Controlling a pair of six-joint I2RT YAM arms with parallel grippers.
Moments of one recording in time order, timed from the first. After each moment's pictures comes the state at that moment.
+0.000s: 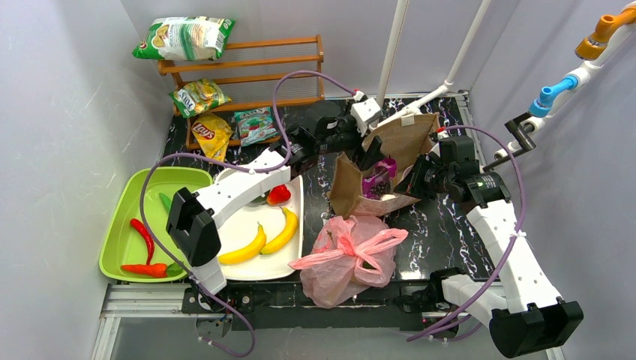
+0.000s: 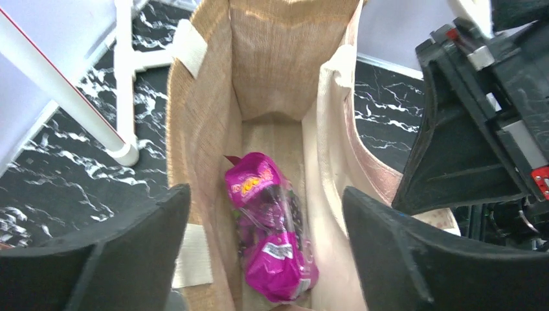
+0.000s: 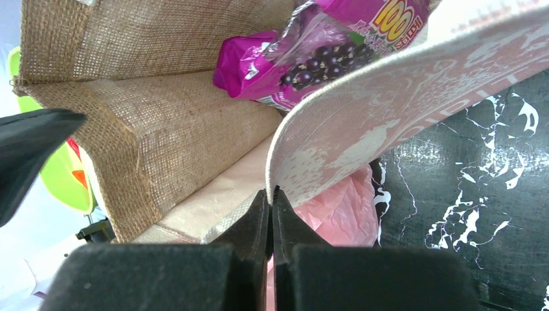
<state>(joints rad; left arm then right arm) -0.82 1.74 1.59 -0.16 0.36 0.08 0.26 1.00 1.08 -0.90 -0.30 0.57</state>
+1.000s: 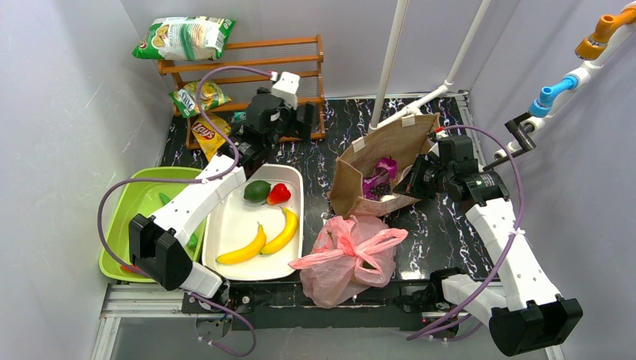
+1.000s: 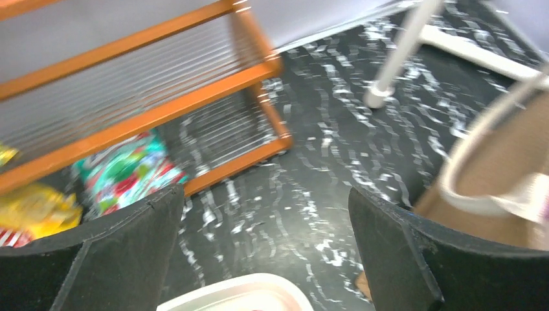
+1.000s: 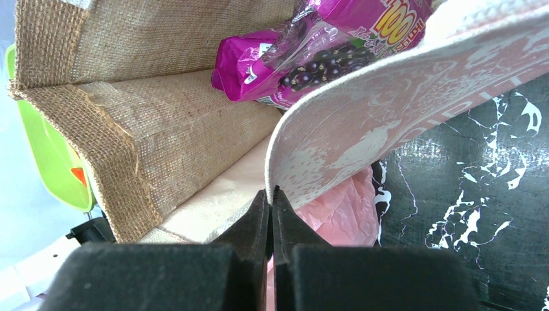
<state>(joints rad) -0.60 1.46 1.38 -0.19 -0.14 0.01 0.26 1.01 1.08 -0.90 -0.30 0.57</state>
